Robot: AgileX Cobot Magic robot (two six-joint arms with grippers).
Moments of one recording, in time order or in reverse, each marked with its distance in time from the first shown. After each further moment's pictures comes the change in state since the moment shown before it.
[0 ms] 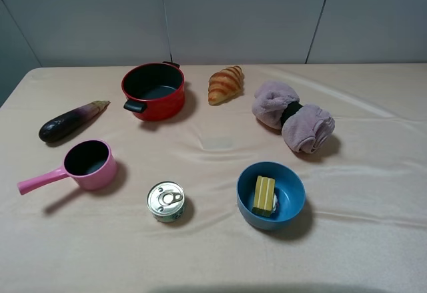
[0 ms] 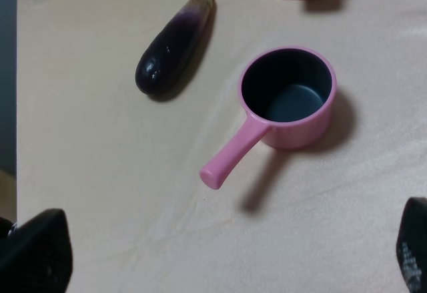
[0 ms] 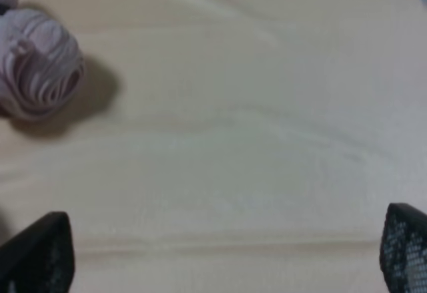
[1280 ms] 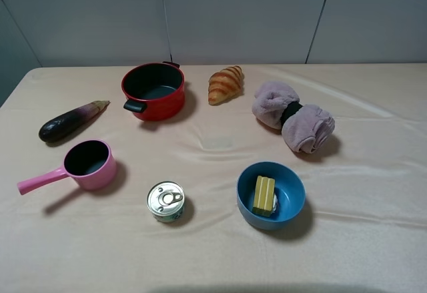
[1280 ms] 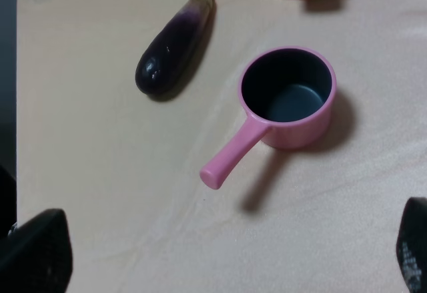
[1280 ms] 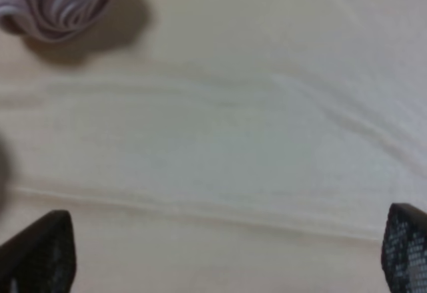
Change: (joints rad) left arm 0.000 0.000 0.000 0.000 0.000 0.000; right arm 0.621 0.329 -0.012 -0.317 0.117 0.480
